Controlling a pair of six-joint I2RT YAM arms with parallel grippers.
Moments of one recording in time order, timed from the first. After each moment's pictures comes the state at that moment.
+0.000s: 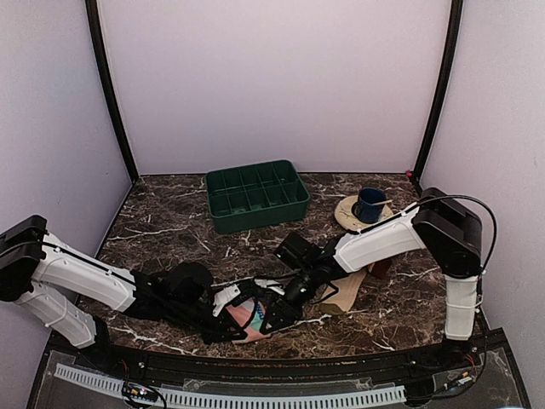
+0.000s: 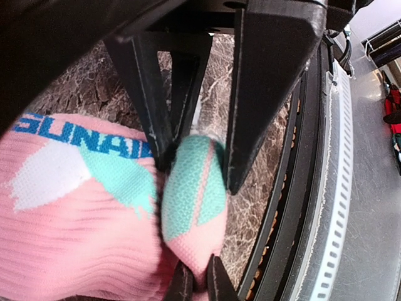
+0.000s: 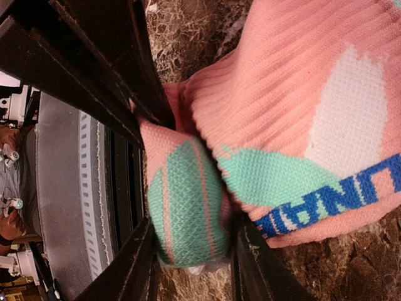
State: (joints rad) left arm -1.08 1.42 0.47 0.13 0.37 -0.29; right arm 1.03 2.02 1.16 -0.26 -0.84 -0.05
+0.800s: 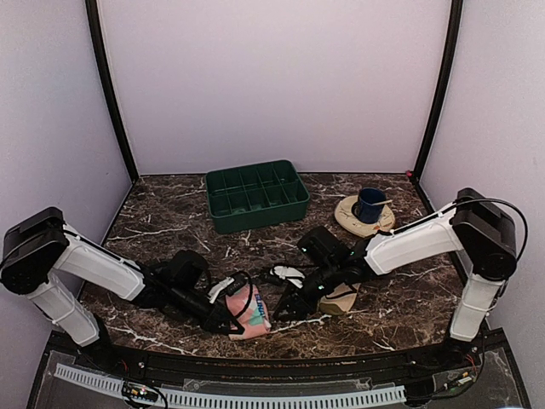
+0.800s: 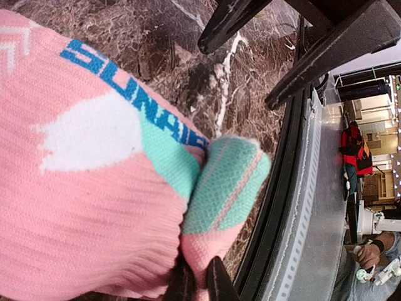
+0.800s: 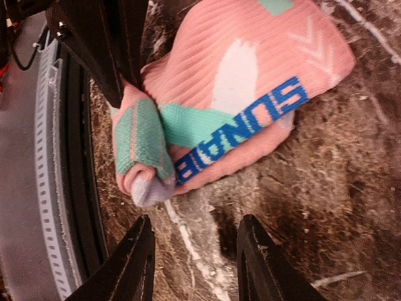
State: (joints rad) left arm -0.90 1.54 0.46 0.20 0.66 -0.41; right arm 1.00 1.81 0.94 -0.07 -0.61 0.00
